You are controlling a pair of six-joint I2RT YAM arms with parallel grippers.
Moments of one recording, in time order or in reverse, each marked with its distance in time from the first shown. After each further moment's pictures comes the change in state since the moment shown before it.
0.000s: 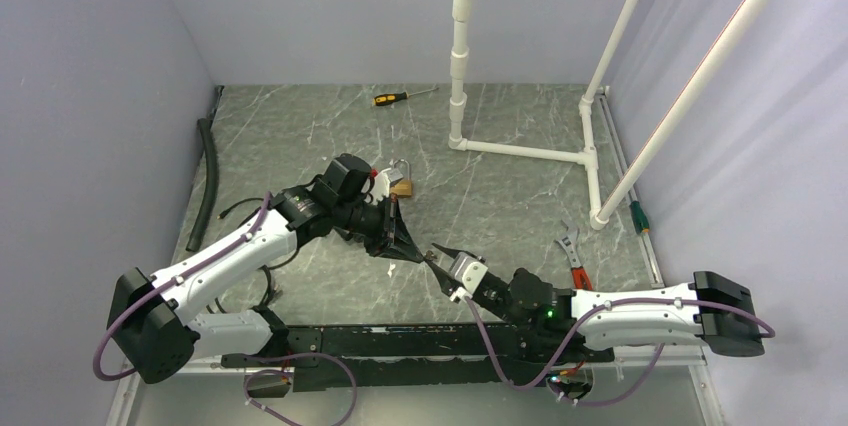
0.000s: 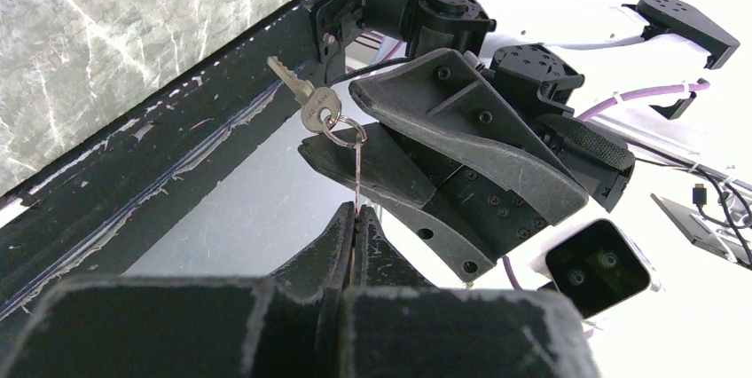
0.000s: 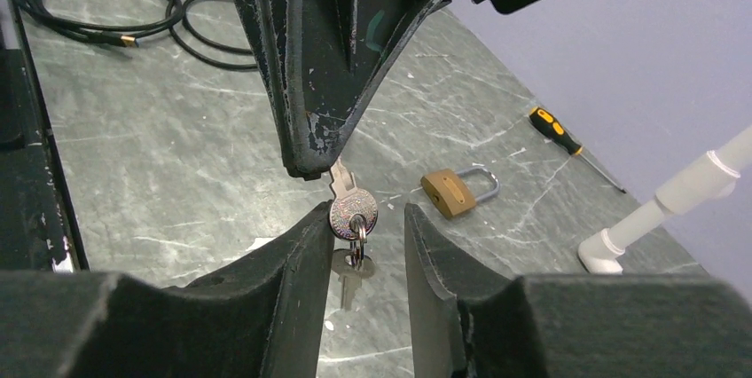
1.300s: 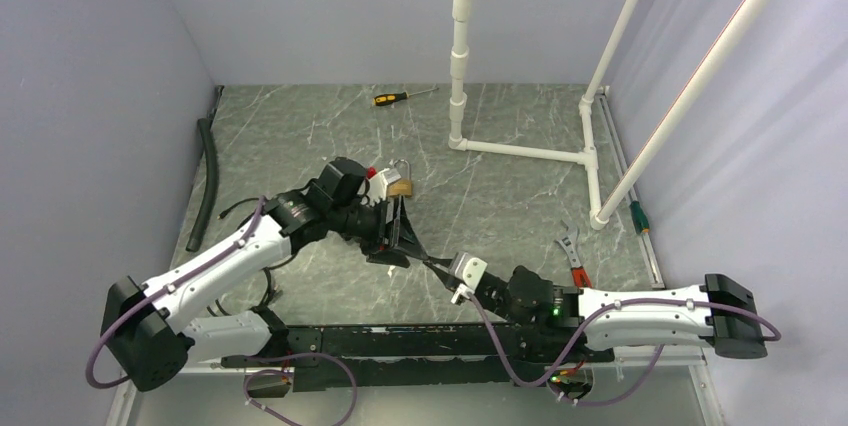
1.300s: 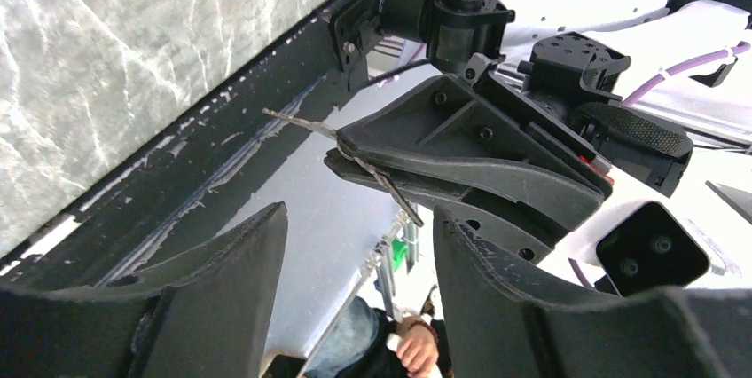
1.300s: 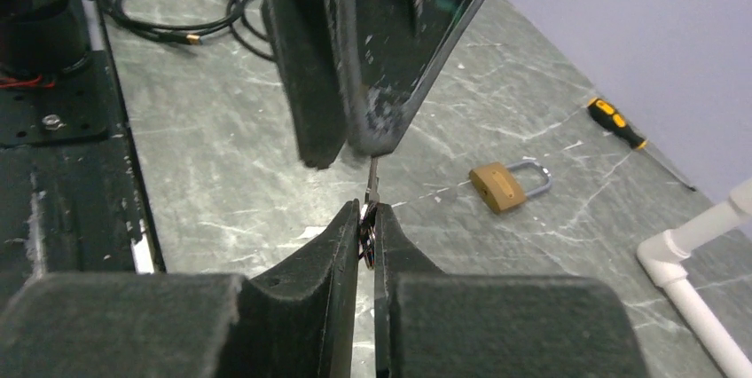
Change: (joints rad) left arm 0.000 -0.035 -0.029 0.007 -0.016 0.084; right arm 0.004 -0.056 0.050 -0.167 -0.066 0.100
